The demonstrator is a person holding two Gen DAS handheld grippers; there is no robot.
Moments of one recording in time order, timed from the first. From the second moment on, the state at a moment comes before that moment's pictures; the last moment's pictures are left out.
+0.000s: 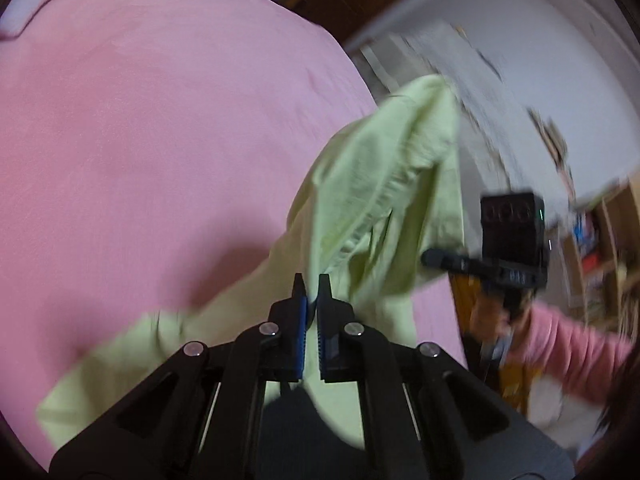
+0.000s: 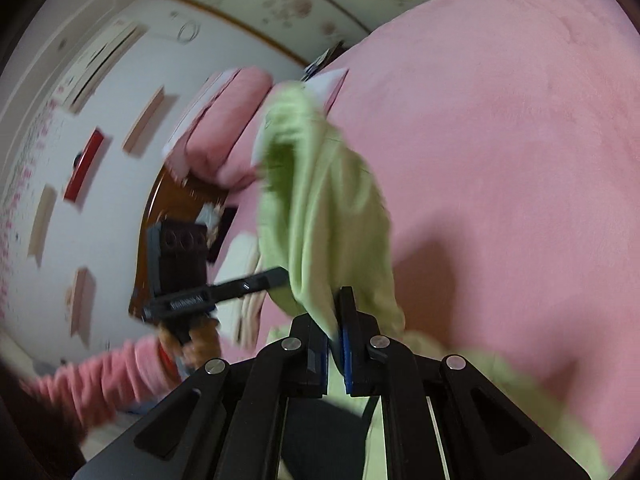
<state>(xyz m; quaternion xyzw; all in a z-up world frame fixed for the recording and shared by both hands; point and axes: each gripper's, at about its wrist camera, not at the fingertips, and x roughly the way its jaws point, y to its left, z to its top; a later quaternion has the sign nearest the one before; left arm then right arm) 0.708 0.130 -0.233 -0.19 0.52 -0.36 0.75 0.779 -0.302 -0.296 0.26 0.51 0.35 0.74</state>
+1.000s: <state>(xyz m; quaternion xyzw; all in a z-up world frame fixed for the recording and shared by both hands) 0.471 0.073 -0.262 -0.05 0.54 -0.17 0.82 0.497 -0.253 -0.310 0.14 0.55 0.18 0.80</state>
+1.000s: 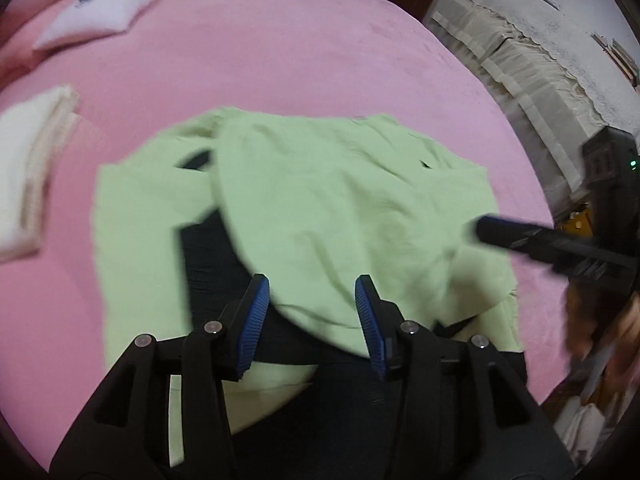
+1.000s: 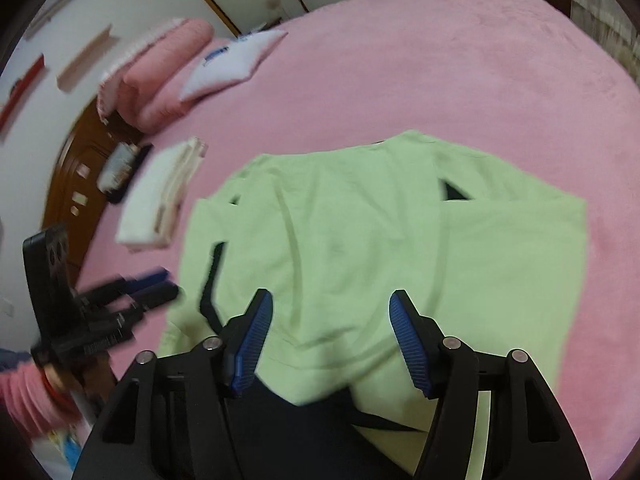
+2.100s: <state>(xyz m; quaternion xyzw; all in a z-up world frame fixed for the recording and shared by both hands) 0.319 0.078 -0.346 -0.06 0.64 -0.06 0.76 0.294 -0.201 -0.409 0.22 0.64 0.03 0.73</state>
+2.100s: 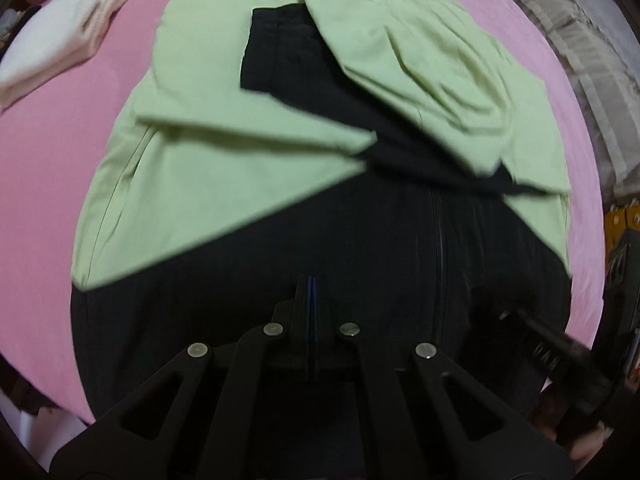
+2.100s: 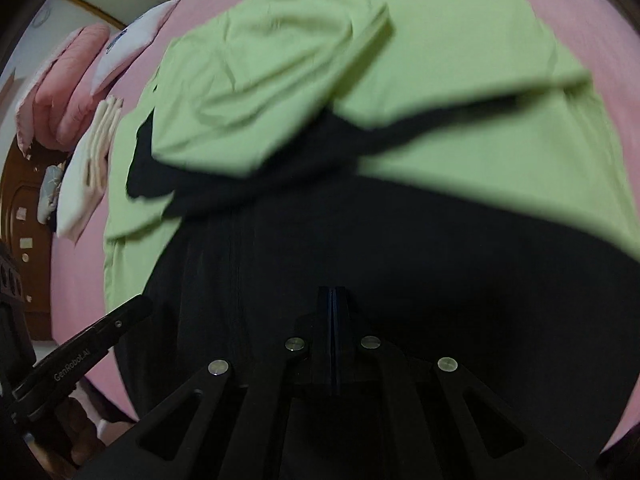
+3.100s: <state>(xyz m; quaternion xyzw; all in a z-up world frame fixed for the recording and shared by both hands) 0.099 0.044 -0.173 0.00 0.60 -0.05 0.80 0.064 -0.212 -0.170 0.05 0.60 -0.03 0.80</state>
